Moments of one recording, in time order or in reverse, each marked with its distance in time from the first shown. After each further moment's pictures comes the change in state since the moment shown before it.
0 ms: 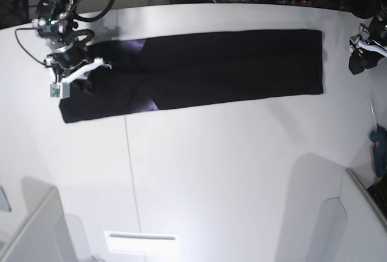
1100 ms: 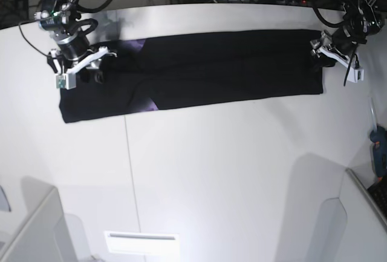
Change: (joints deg) left arm -7.0 -0.8 19.6 -15.2 6.4 -0.6 -3.6; right arm -2.8 0.0 0.0 0.4 0.1 1.6 0.2
